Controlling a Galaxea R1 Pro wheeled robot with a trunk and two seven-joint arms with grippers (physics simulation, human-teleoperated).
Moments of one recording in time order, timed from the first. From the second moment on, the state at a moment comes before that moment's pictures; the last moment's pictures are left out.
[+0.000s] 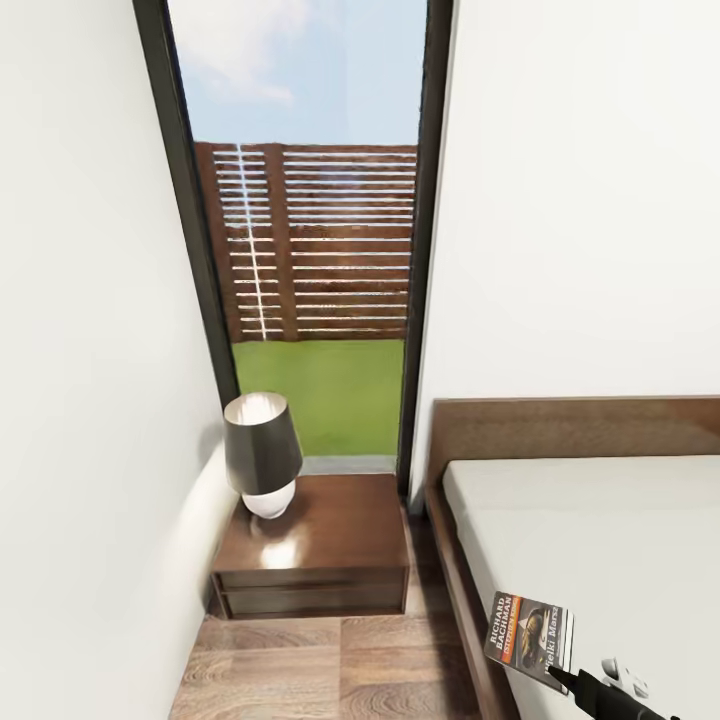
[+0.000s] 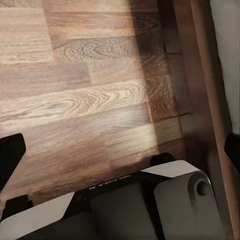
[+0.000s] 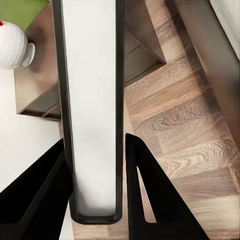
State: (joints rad) left arm -0.43 0.00 -0.39 -0.02 0.40 -0.07 -0.44; right arm -0.46 -0.38 -0.02 -0.08 -0.57 0.13 0.79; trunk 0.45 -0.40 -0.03
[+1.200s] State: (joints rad) left arm -0.43 0.00 -0.39 -0.02 0.40 -0.07 -0.44; right arm -0.46 -0.38 -0.02 -0.08 -0.56 0.13 0.79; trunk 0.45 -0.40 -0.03
